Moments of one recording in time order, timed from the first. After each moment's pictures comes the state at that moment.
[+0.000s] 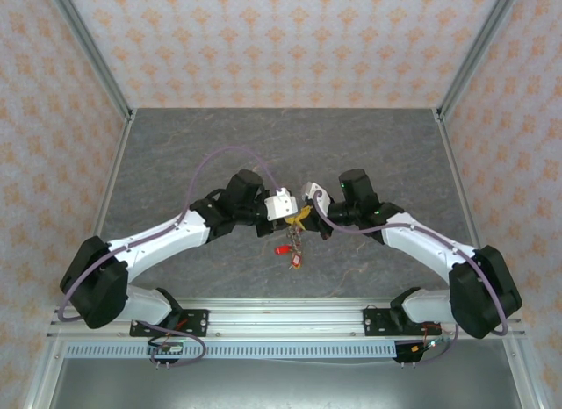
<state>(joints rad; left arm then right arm) -0.69 1.38 0.90 -0.22 0.37 0.55 0.54 1.28 0.73 -0.14 -0.75 -0.35</state>
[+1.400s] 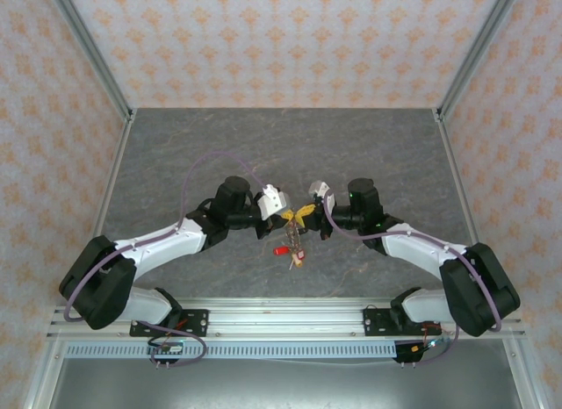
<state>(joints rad) -0.62 1.37 0.72 0.11 0.52 0.35 0.50 1.29 0.55 0.26 -0.79 -0.10</state>
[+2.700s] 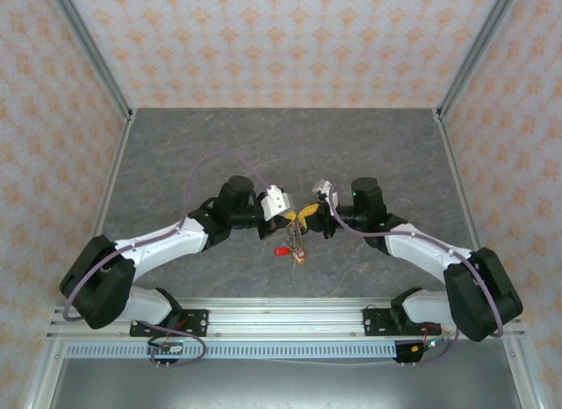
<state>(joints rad) -0.63 1.37 0.72 0.16 0.52 0.32 0.45 1.28 0.54 0.25 -0.83 0.01</state>
